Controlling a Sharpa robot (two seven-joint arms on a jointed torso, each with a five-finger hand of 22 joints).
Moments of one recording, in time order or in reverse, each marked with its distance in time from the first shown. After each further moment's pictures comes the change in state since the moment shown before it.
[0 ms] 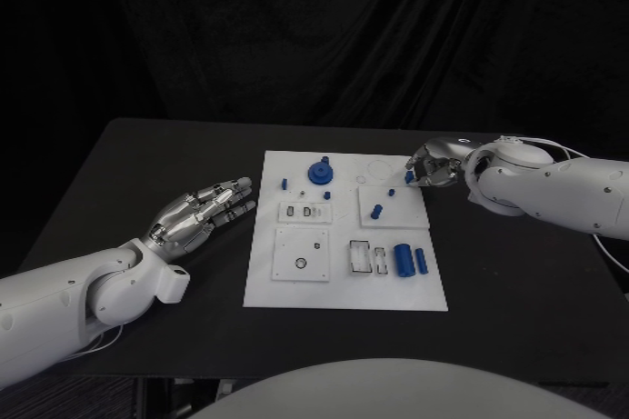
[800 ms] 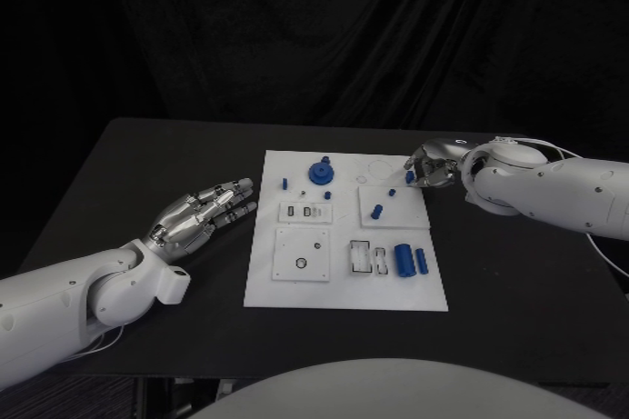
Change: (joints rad) left arm -0.003 0.000 0.000 0.002 0.000 0.009 0.000; left_hand 0.000 0.000 0.003 0.003 -0.004 0.000 0.000 0.000 0.000 -0.002 0.005 0.000 0.000 0.000 0.000 0.000 0.000 0.000 0.000 0.000 0.000 0.000; right arm -0.006 0.025 0.001 -0.027 0.000 0.009 -0.014; right_hand 0.045 0.012 0.007 -0.026 0.034 -0.020 -0.002 0.000 -0.009 -0.021 0.000 -0.026 -0.015 -0.007 0.000 -0.027 -0.013 0.000 -0.010 0.004 -0.042 -0.004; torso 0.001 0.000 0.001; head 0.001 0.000
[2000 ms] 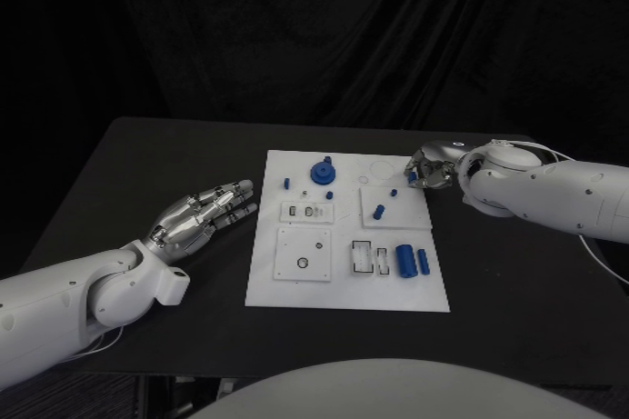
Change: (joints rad) left arm -0.006 -0.009 0.000 0.002 0.000 0.012 0.000; left_hand -0.008 0.000 0.000 0.000 0.000 0.000 0.000 0.000 0.000 0.001 0.001 0.000 0.000 0.000 0.000 0.000 0.000 0.000 0.000 0.000 0.000 0.000; right arm -0.018 0.034 0.003 -0.041 0.000 -0.013 -0.003; right_hand 0.028 0.018 0.004 -0.015 0.001 0.127 -0.002 0.083 0.080 0.004 -0.004 0.012 0.011 0.000 0.000 0.001 0.008 0.000 0.007 -0.007 -0.027 0.003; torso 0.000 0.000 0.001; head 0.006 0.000
